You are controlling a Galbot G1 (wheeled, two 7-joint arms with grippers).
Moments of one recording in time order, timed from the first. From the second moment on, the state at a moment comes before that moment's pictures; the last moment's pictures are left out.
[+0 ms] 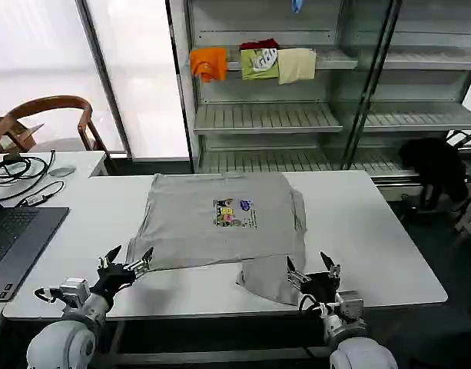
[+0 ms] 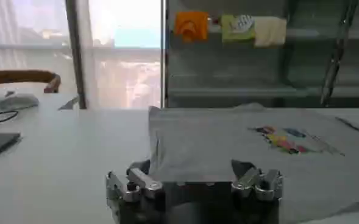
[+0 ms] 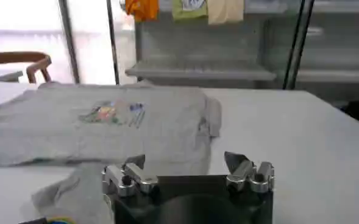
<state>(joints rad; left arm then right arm) 1.34 -1.30 -0.71 -2.00 -0.21 0.55 0.14 -1.45 1.51 0.44 2.17 0.02 -0.58 -0.04</state>
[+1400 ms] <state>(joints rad) 1.30 -1.31 -0.71 -1.96 -0.31 0.48 0.18 -1.43 1.56 0.42 2.09 0.10 -0.38 -0.01</state>
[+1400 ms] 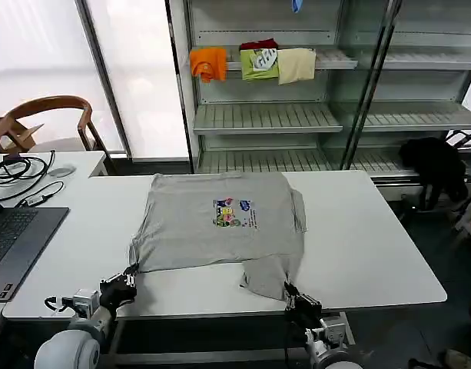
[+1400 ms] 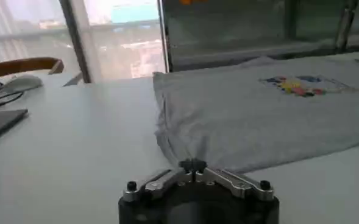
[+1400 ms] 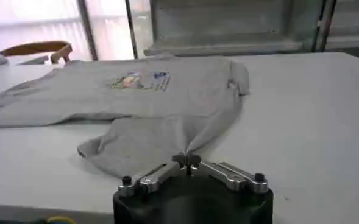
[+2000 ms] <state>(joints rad) 0.99 -1.34 -0.68 -1.79 -0.43 0.48 0.10 -1.00 1.61 0.44 1.80 0.13 -0.37 0.04</state>
